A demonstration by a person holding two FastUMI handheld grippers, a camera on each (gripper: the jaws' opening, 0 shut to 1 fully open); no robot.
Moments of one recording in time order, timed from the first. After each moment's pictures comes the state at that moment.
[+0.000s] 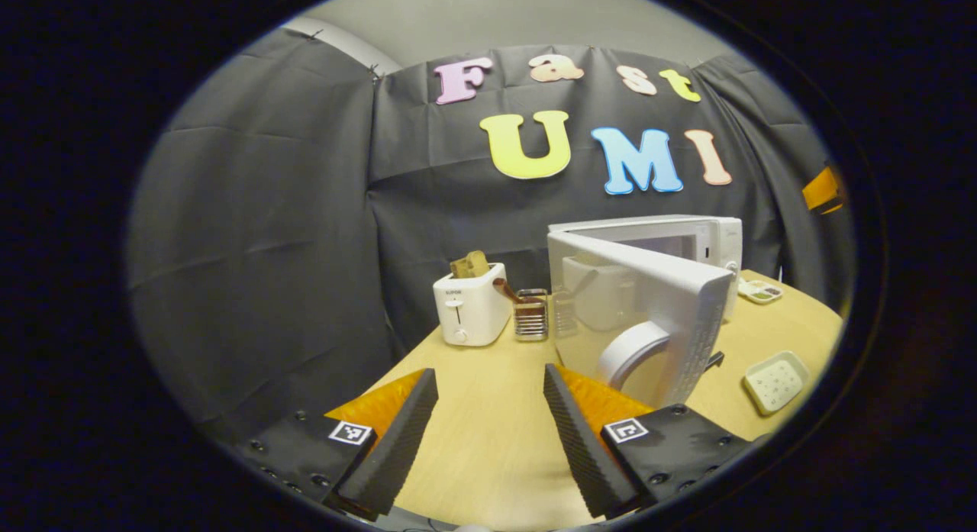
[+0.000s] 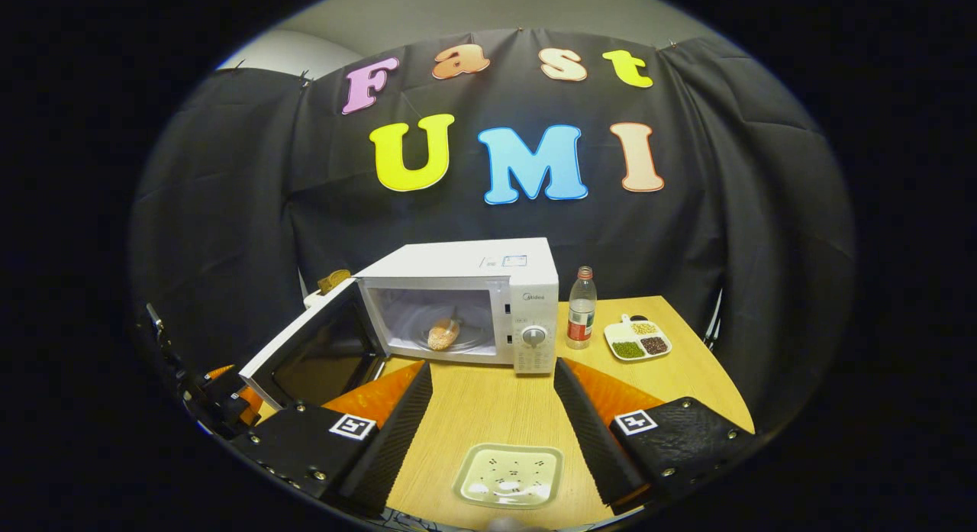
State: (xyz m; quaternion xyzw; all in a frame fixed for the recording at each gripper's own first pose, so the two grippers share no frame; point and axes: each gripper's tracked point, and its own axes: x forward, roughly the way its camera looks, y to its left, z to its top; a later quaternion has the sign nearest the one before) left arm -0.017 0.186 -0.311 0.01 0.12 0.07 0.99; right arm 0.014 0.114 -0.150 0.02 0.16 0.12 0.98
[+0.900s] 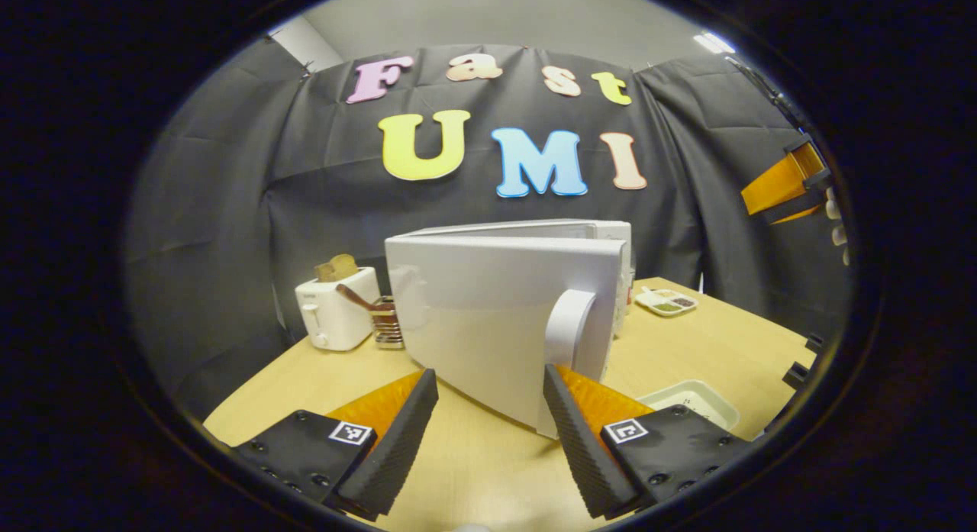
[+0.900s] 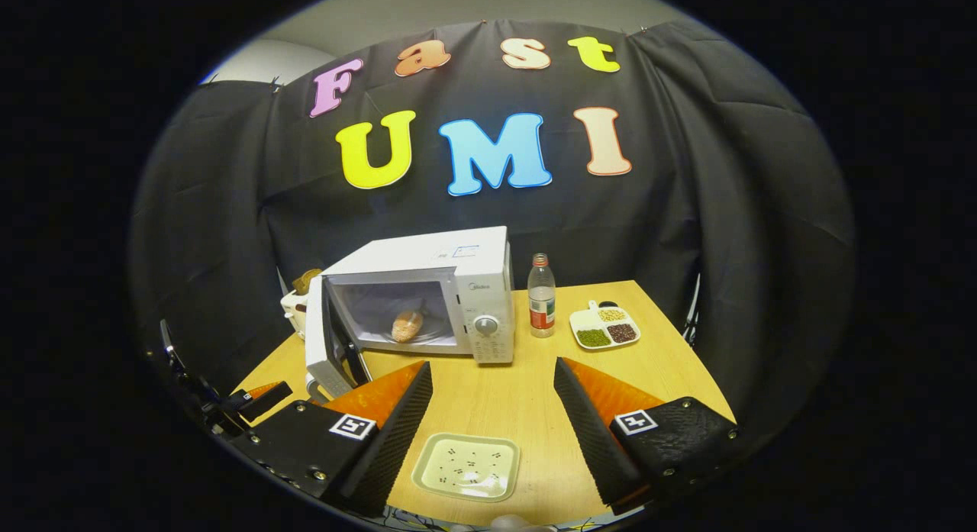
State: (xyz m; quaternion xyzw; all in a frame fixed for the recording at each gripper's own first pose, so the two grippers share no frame) left arm 0.026 -0.035 -0.309 0.00 0.12 -0.09 0.99; right arm 0.019 0.028 -0.163 0.04 0.19 0.08 0.98
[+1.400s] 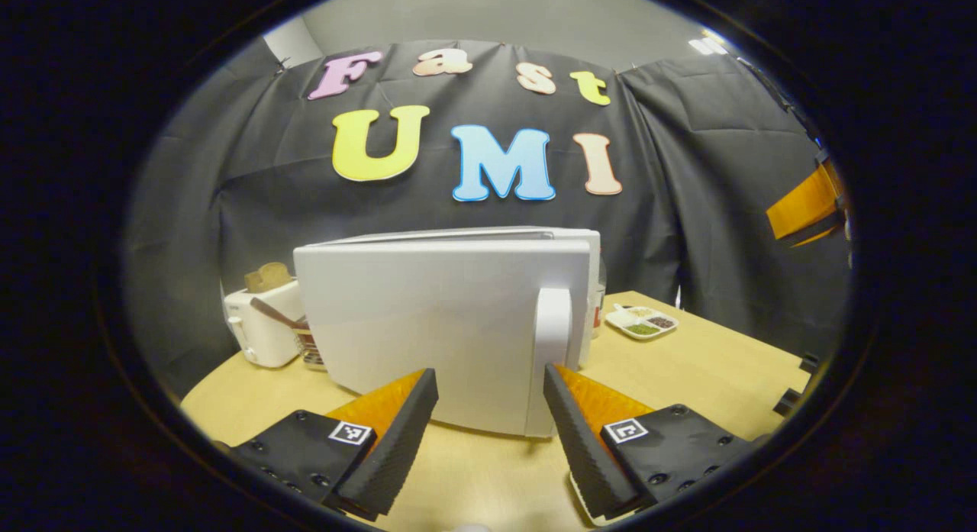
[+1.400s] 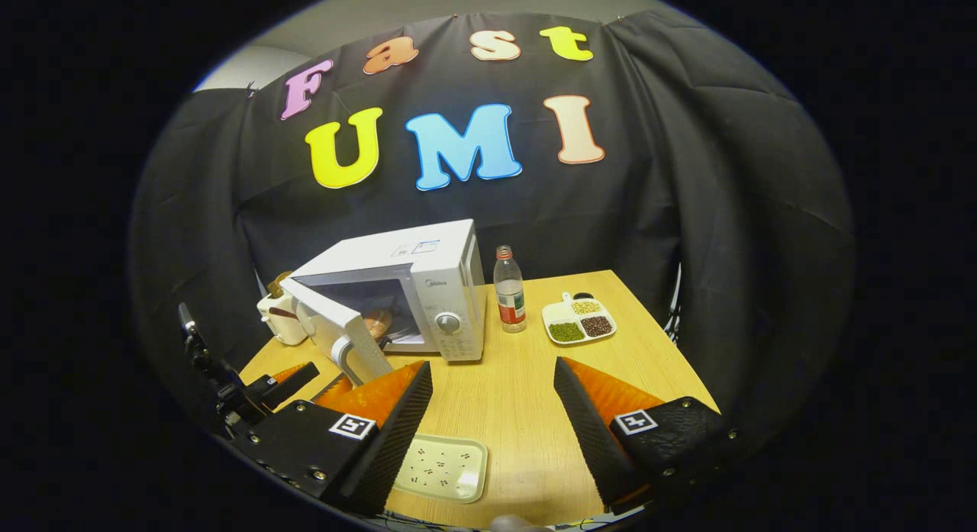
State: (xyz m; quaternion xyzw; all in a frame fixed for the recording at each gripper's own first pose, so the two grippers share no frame) left arm 0.112 -0.123 -0.311 -0.02 0.11 -0.14 0.98; right arm 0.043 -0.017 -0.176 0.06 0.20 0.05 0.98
